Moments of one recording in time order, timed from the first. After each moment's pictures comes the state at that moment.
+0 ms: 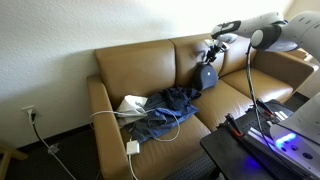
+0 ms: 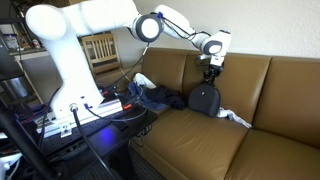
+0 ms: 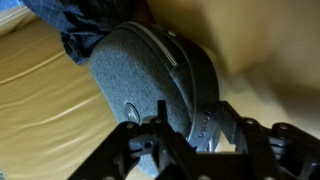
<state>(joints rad) -0.43 1.45 0.01 -0.65 0.25 2.07 1.45</state>
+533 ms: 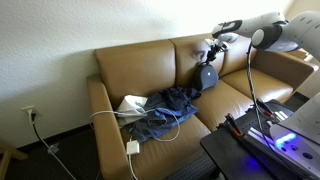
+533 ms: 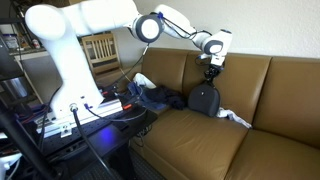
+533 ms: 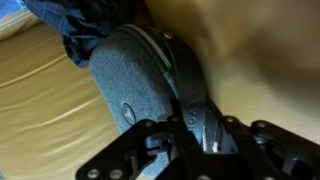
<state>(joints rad) -0.44 1.45 0.03 -0.64 0.25 2.06 1.45</state>
